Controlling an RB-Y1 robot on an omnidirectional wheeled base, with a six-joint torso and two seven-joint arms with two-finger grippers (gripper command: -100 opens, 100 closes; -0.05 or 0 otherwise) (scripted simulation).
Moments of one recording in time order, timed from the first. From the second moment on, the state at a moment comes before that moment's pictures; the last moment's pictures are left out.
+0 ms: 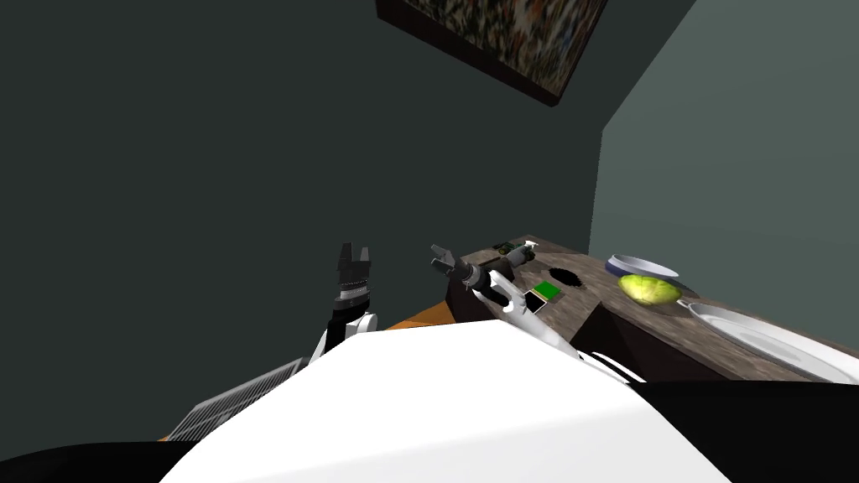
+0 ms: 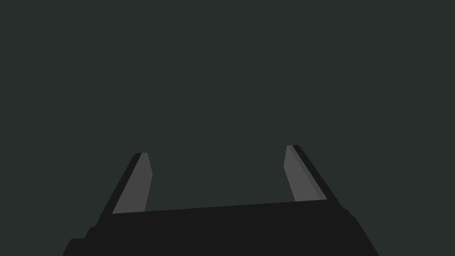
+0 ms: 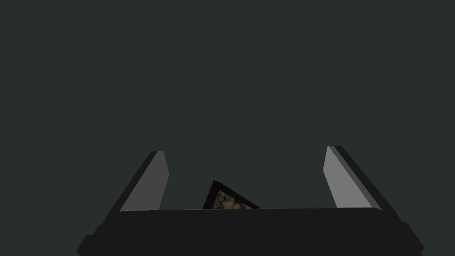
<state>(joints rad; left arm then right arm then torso) 0.48 0.04 -0.06 -2.22 0.01 -0.56 -0.04 0.03 -0.58 0.33 -2.08 0.48 -0.80 -0.08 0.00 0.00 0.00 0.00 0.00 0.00</state>
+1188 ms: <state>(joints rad) 0.48 0.04 -0.06 -2.22 0.01 -0.56 -0.04 -0.23 -0.95 0.62 -1.91 0.84 -0.92 -0.19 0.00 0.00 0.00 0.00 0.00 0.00</state>
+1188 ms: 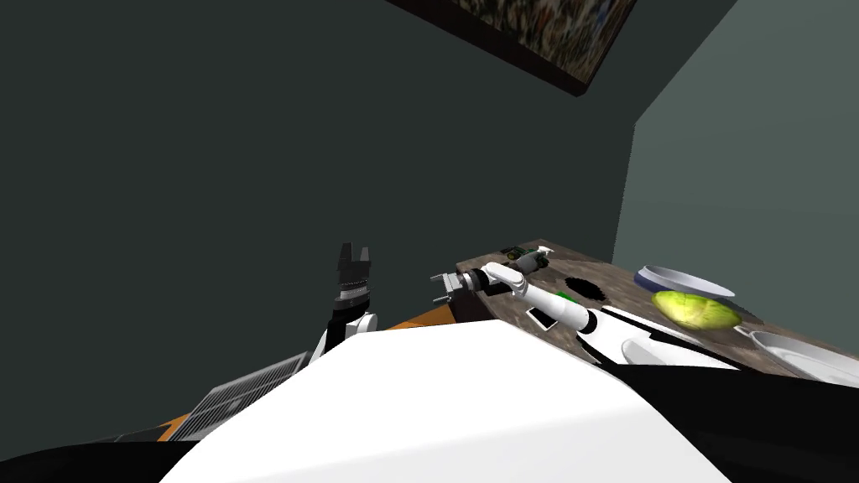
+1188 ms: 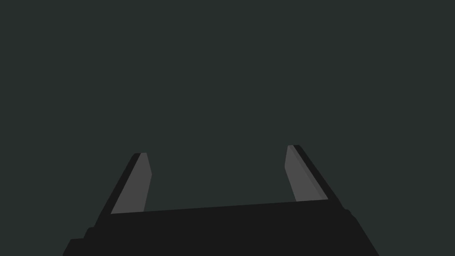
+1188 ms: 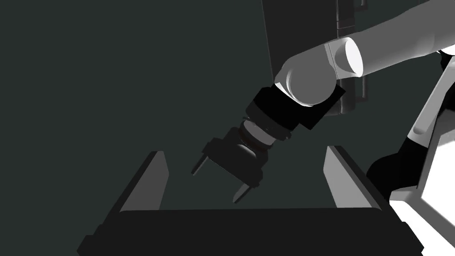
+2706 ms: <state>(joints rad) 0.48 0.04 -0.06 -2.22 0.01 -0.56 -0.04 -0.56 -1.40 0.96 -1.68 1.26 -1.06 -0.33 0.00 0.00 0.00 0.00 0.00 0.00</state>
